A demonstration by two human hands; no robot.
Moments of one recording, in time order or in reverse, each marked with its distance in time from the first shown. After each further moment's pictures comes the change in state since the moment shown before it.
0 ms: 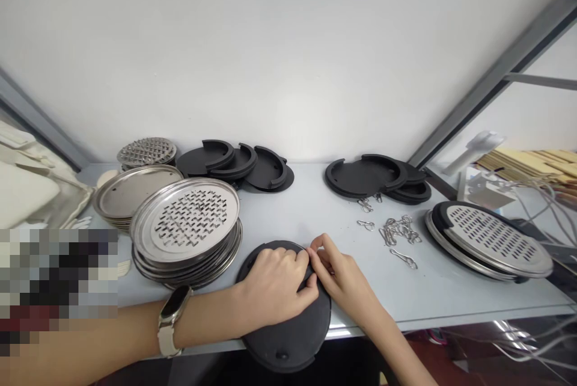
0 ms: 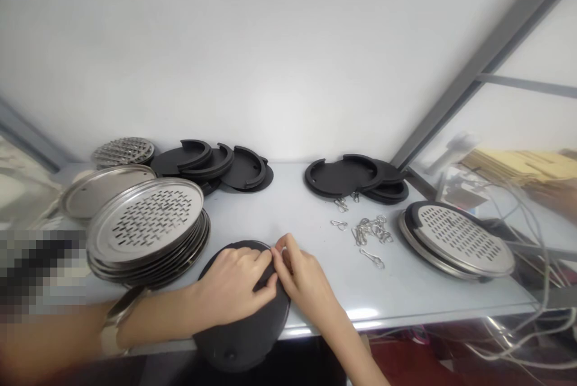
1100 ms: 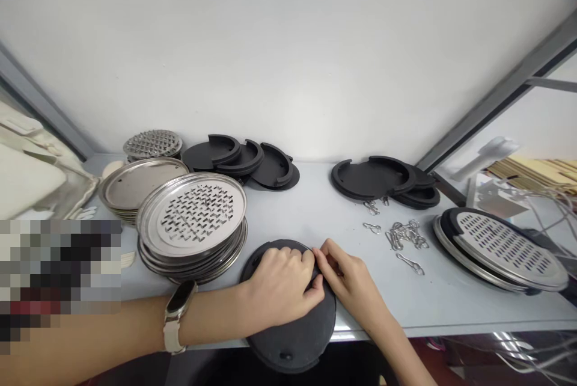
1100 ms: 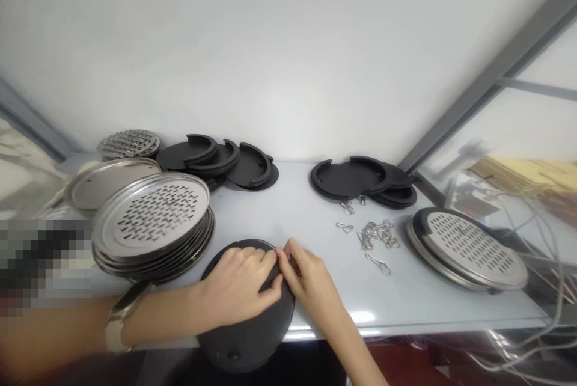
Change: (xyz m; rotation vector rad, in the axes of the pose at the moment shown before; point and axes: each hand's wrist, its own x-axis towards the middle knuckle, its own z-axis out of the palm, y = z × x) left_hand -0.003 0.002 0.005 0.070 0.086 0.011; right_hand -0.001 0.001 -0.001 -0.023 0.027 -0.018
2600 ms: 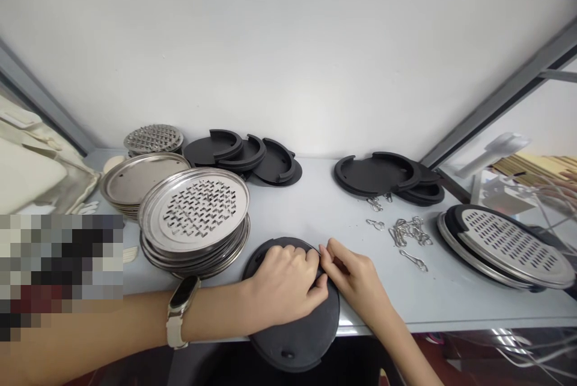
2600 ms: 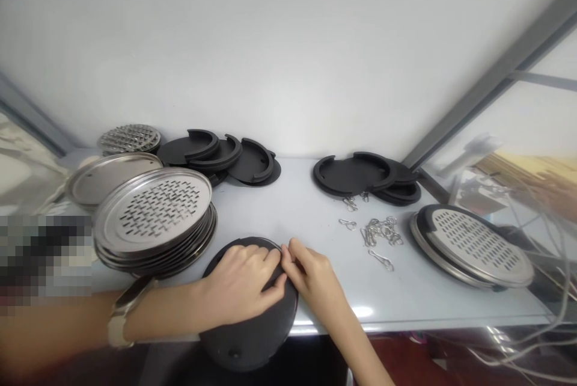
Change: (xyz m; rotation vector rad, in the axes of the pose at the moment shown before) left_hand -0.003 0.001 0.001 -0.023 0.012 0.017; right_hand -0.003 0.007 0.003 -0.102 0.078 -0.098
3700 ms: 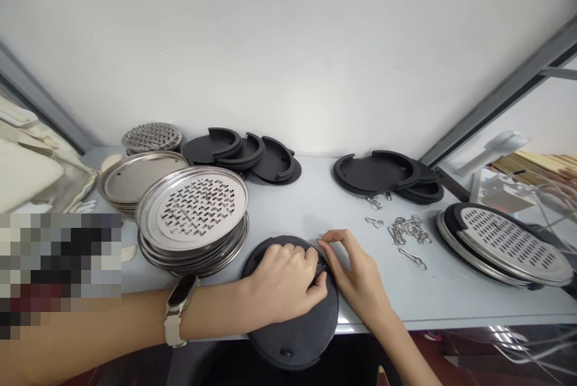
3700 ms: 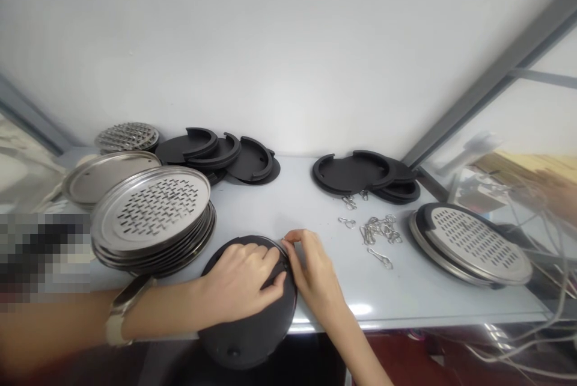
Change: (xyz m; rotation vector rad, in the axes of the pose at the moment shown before) left_hand 0.001 0.001 -0.004 -0.010 -0.045 -0.008; right_hand 0.001 -0.001 -0.002 -0.026 0.156 -0.006
